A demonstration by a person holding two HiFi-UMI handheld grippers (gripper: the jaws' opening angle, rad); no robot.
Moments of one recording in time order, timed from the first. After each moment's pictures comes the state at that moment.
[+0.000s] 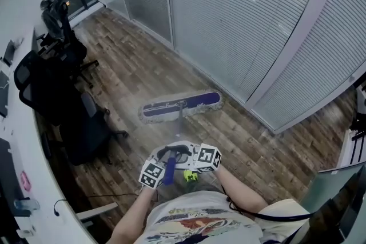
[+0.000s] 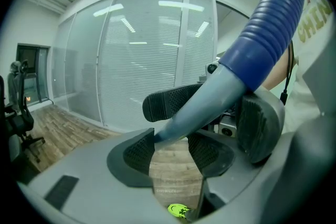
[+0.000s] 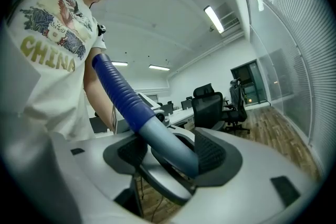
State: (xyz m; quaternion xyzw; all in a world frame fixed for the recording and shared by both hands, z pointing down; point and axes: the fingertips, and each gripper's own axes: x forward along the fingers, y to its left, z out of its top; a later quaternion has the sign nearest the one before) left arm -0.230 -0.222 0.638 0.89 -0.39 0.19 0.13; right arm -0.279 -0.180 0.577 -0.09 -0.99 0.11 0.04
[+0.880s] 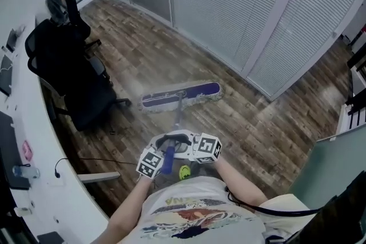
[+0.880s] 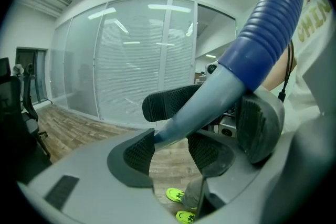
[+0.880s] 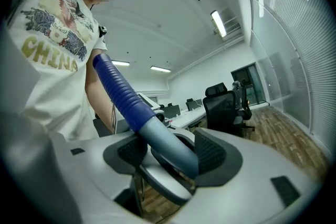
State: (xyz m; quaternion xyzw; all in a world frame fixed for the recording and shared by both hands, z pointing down) left arm -0.233 0.100 0.635 0.90 -0.36 0.21 0.12; right arm -0.283 0.139 0.573 -0.06 -0.99 0.11 0.03
